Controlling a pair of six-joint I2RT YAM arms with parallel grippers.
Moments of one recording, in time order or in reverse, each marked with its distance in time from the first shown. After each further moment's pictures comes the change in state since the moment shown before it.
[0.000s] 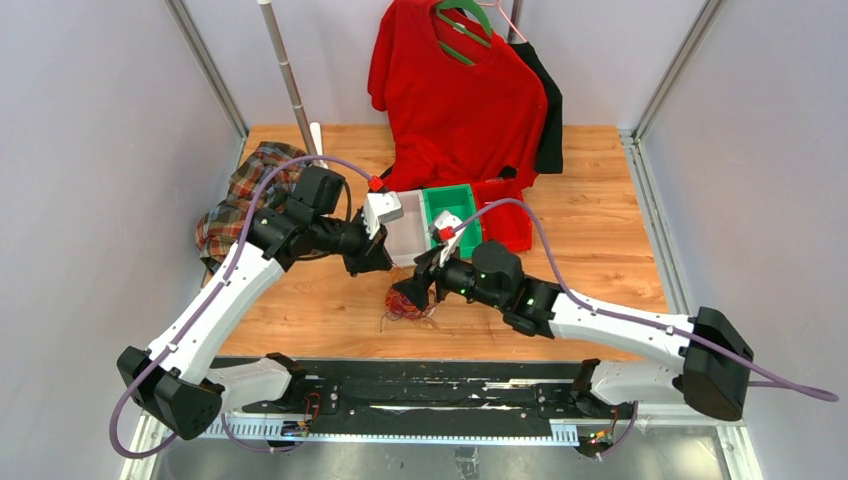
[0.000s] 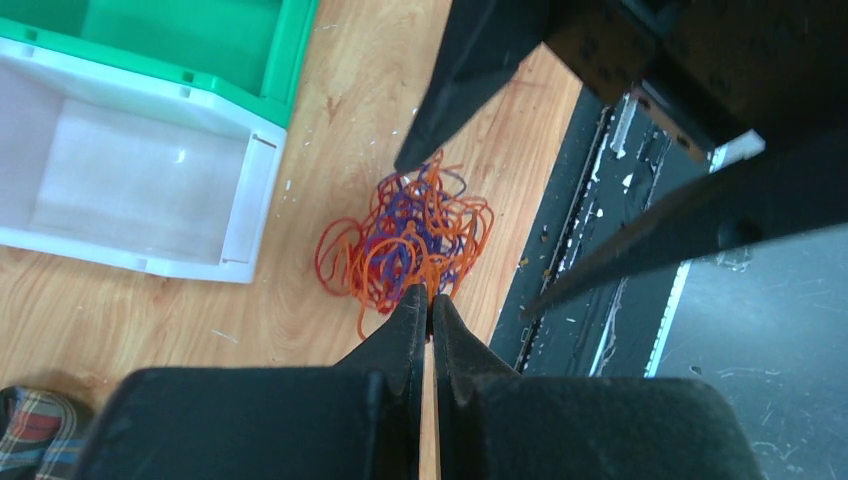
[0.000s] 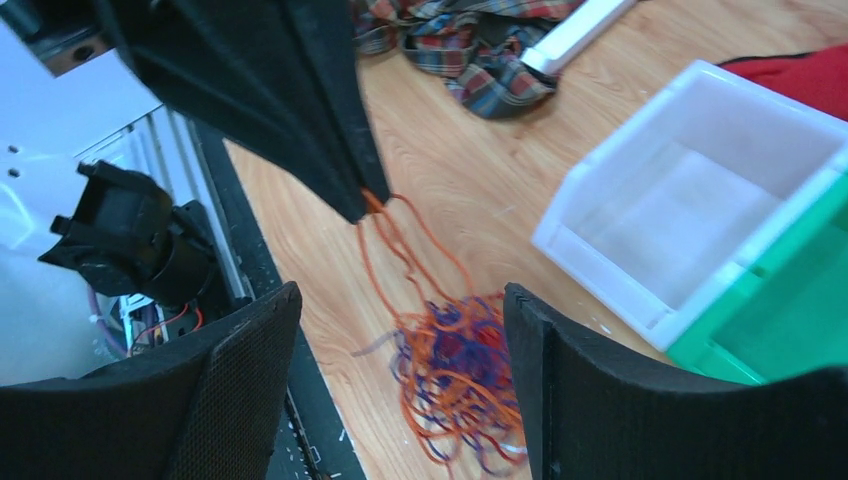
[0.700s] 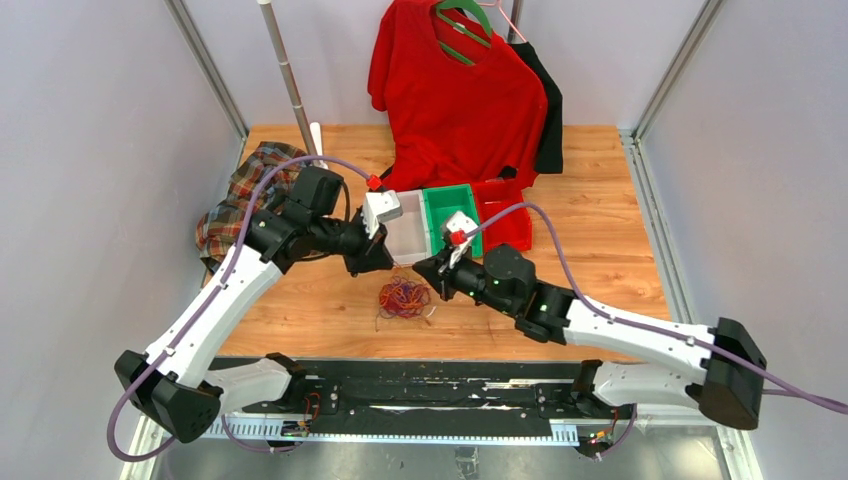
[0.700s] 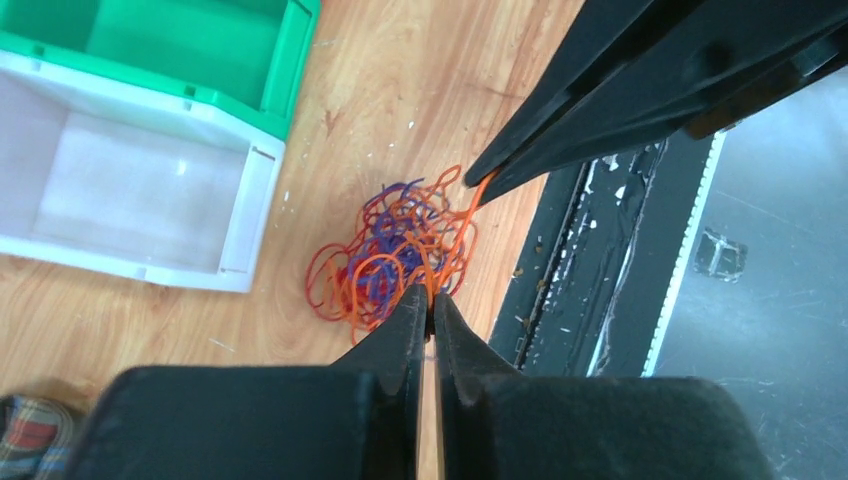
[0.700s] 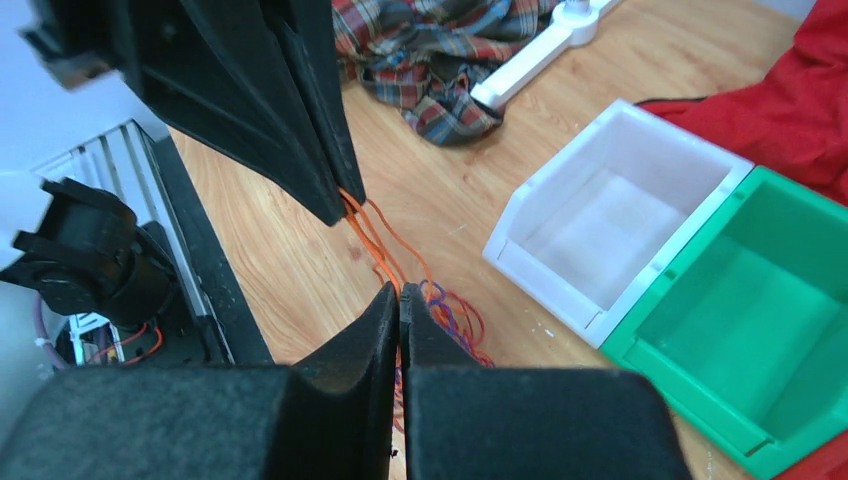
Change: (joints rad) left arm 0.000 -0.016 0.001 0.011 -0.009 -0.032; right arm 0.034 -0.040 -0.018 0.005 0.113 -0.084
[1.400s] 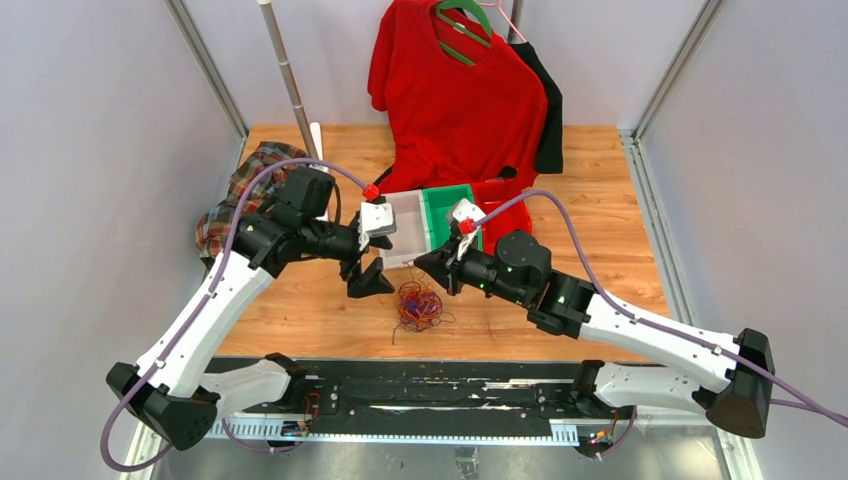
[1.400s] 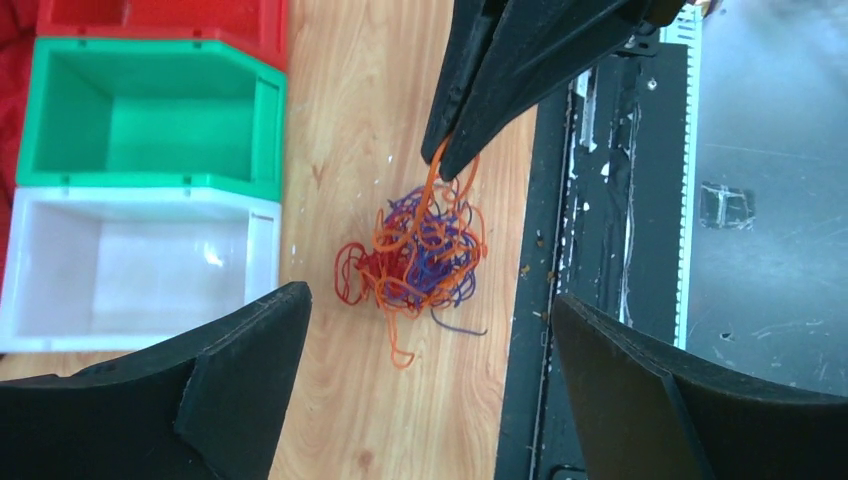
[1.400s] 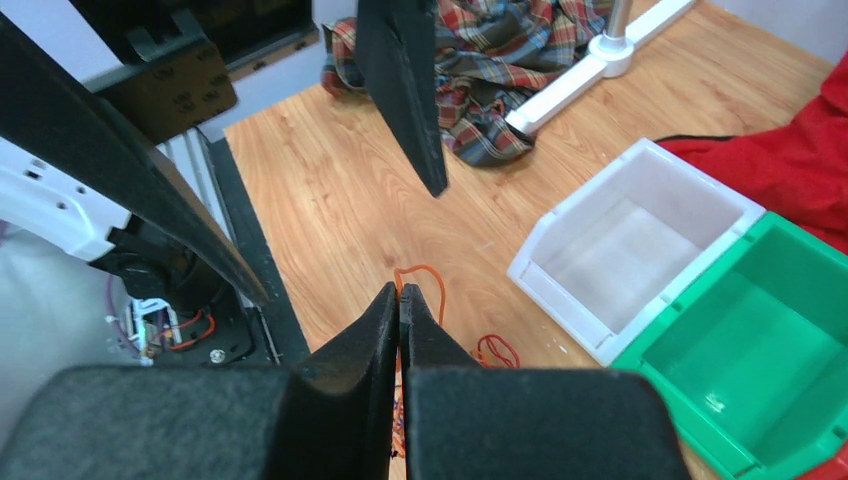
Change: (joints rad) left arm 0.000 -0.042 0.021 -0.047 0.131 0.218; right arm -0.015 -0.092 0.120 -0.183 -0.108 -0.014
